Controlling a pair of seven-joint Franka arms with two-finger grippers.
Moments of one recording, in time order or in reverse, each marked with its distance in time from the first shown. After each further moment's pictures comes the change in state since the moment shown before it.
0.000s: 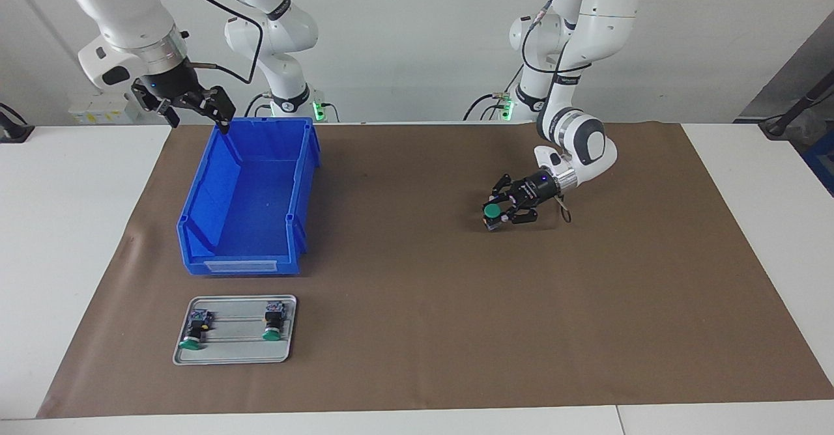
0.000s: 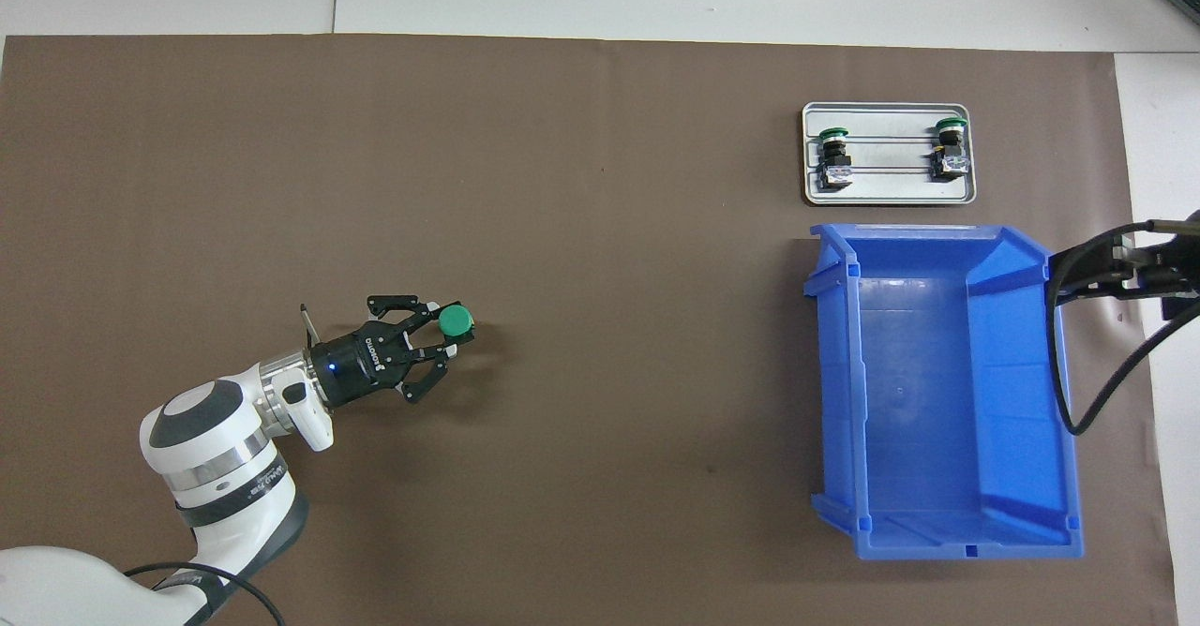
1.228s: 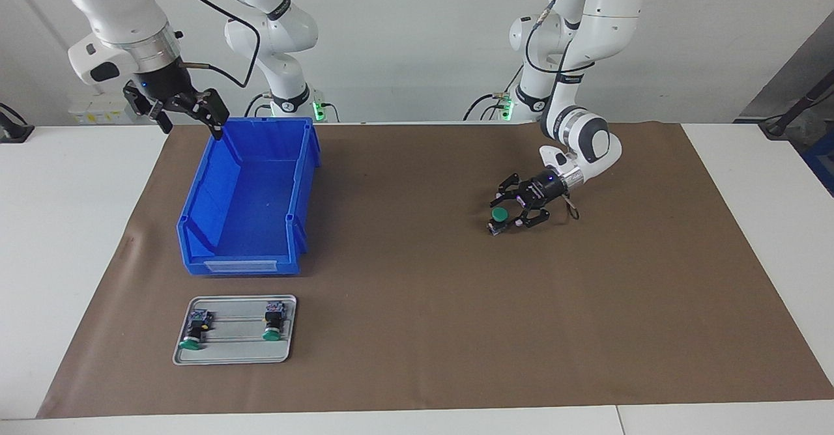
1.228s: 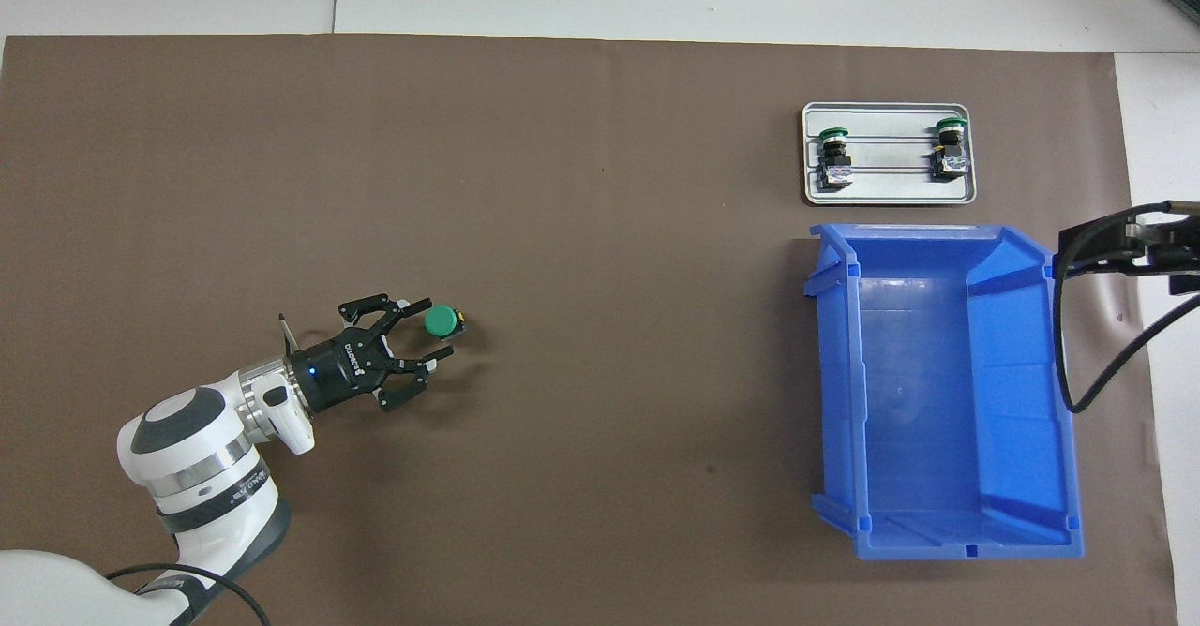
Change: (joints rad) left arm 0.046 -0.003 0.015 -0.013 0.063 0.043 -0.053; right arm -0.002 -0.001 -0.006 0.000 0.000 0.077 0.000
